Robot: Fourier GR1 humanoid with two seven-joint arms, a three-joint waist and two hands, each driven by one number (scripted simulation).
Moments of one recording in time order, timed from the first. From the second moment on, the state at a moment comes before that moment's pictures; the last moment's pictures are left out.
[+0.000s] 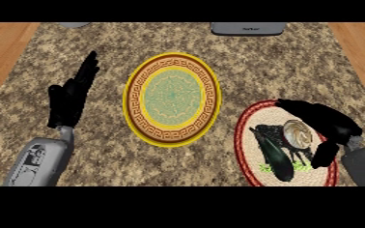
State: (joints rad) left arm -0.28 0.30 -0.10 -1.38 0.04 0.14 0.08; right arm -0.24 -0.63 0.28 -1.27 0.73 0.41 -0.19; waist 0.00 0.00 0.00
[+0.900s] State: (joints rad) left arm -0.25 0.24 -0.03 -1.43 -0.03 0.08 0.10; right arm -0.29 -0.51 0.15 -1.07 0.91 0.24 -0.38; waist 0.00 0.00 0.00
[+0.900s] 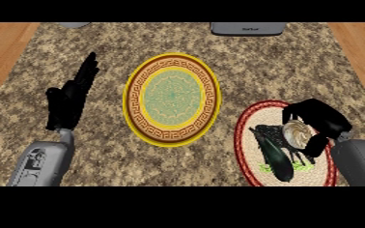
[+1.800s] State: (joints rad) left arm -0.24 0.22 -0.02 -1.43 -0.05 0.06 0.10; right arm -0.52 -0.40 -0.08 -1.07 0.80 0.02 -0.40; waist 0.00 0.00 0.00
